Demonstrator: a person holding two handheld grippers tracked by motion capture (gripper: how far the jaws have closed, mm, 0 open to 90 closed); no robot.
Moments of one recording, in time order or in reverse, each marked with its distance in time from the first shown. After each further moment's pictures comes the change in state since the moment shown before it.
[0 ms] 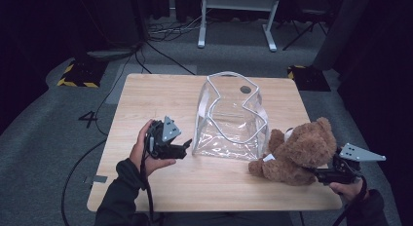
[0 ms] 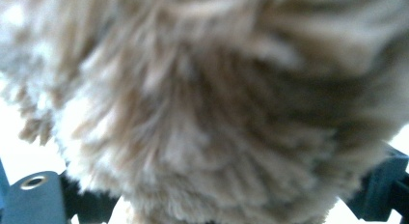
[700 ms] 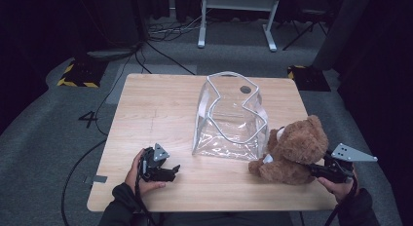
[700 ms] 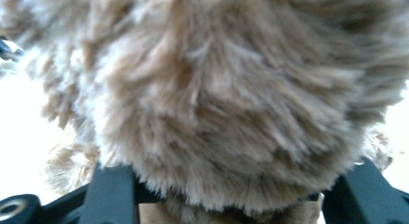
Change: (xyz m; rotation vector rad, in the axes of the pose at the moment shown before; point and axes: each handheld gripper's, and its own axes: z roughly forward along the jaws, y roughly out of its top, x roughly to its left) left arm -0.002 -0.100 0.039 0.168 -0.057 -0.158; right arm 0.011 0.001 0.012 0.012 -0.048 -0.027
